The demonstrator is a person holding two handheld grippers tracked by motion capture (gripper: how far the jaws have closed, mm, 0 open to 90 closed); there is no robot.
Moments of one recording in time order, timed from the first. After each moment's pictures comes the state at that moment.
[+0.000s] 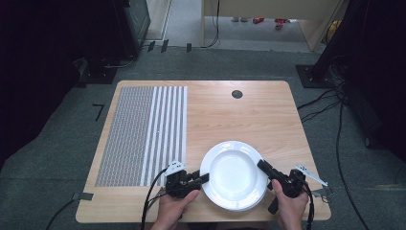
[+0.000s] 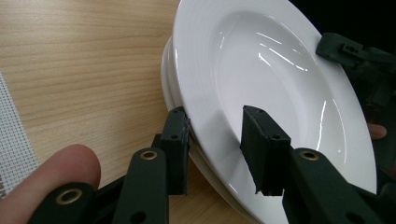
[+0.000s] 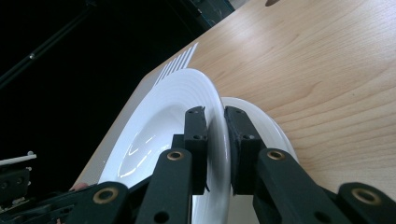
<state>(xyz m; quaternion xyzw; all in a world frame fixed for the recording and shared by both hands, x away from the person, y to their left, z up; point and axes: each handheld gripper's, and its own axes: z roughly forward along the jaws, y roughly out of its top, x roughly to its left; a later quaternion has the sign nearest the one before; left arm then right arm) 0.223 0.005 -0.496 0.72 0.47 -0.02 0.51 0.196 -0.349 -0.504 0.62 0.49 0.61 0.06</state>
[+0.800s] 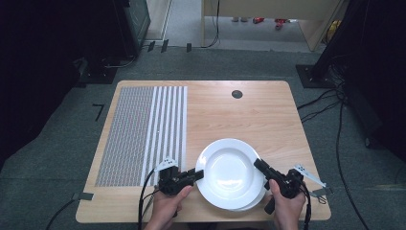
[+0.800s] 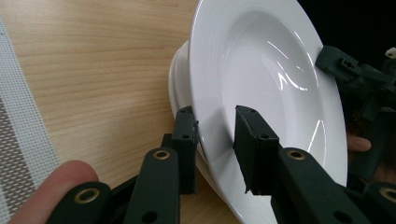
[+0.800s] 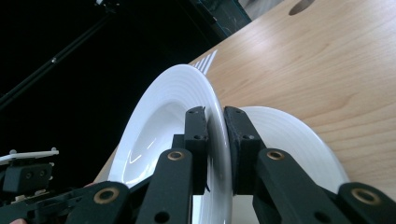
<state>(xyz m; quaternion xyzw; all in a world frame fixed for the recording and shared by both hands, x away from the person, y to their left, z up) 0.229 0.024 -0.485 0.70 0.48 -0.04 0.53 0.193 -0.336 -0.493 0.59 0.49 0.64 0.06</state>
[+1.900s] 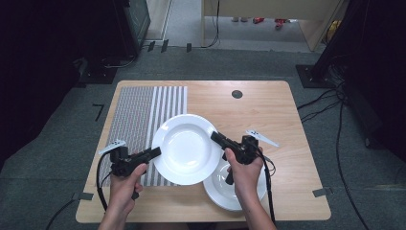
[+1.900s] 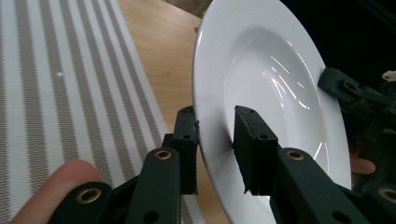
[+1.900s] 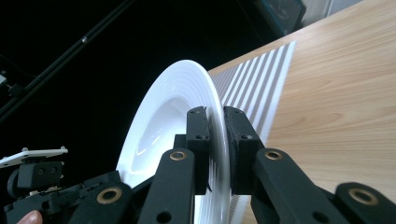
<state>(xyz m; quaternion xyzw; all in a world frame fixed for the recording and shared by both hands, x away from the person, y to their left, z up) 0.265 0.144 -0.437 0.63 0.54 0.00 0.56 0.276 -0.221 -0.436 0.55 0.53 0.64 0.01</state>
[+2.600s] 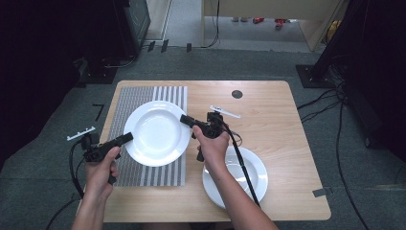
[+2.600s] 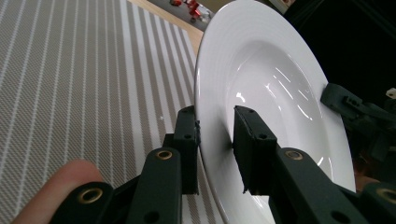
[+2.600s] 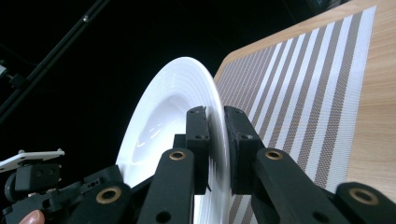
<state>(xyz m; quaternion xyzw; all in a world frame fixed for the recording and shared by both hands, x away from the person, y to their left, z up) 0.304 0.215 -0.428 0.58 0.61 0.04 0.54 0.358 -0.139 -0.432 0.55 0.56 0.62 -0.06</state>
